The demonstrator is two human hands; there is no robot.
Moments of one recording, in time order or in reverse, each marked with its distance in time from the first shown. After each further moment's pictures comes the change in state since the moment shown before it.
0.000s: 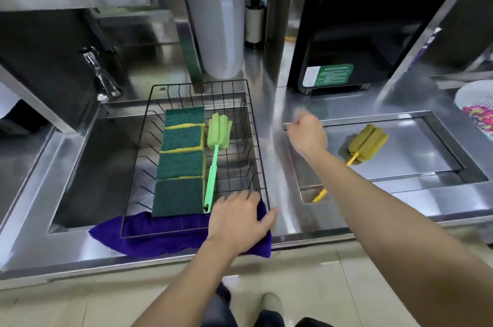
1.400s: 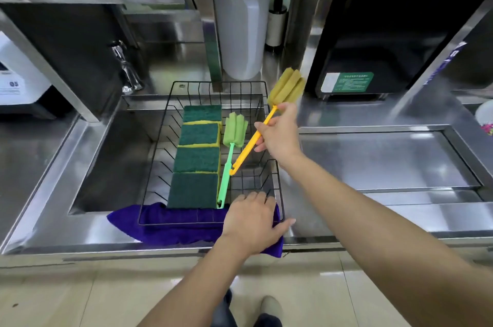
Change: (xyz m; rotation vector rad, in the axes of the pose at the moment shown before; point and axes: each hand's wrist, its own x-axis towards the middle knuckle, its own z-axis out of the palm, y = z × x) left_hand -0.004 0.001 -0.001 0.095 -0.018 0.098; right_hand -0.051 -0.069 0.023 0.638 -0.218 -0.115
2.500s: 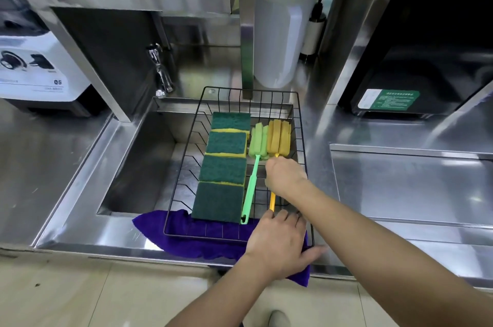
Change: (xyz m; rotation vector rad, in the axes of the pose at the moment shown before) left_hand 0.003 -0.005 0.010 -0.031 0.076 0.147; right_hand -0.002 0.022 0.045 -1.310 -0.477 -0.182
